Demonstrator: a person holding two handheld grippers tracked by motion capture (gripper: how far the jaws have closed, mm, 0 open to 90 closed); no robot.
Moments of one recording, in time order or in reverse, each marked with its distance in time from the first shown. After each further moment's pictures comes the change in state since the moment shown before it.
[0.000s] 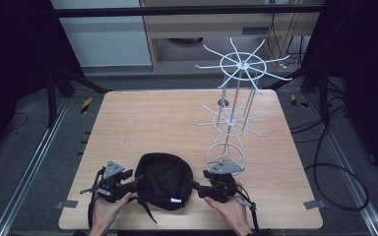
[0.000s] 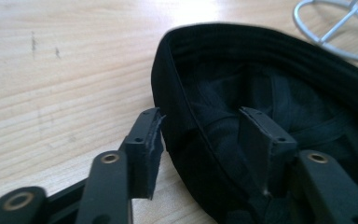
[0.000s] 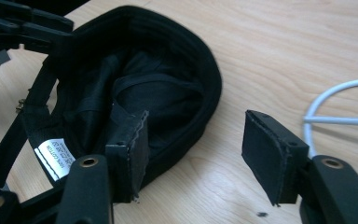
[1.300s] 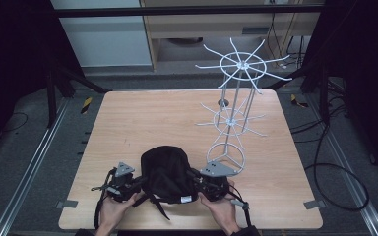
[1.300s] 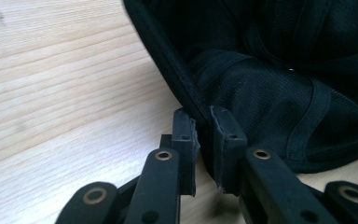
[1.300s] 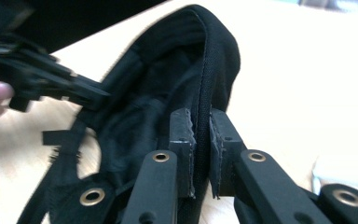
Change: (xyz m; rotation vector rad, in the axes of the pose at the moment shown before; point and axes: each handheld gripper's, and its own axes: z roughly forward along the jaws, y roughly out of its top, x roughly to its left) left arm -0.008 -0.004 0.024 0.095 -0.047 0.008; right arm 0.020 0.011 0.006 -0.142 -0.018 -0.115
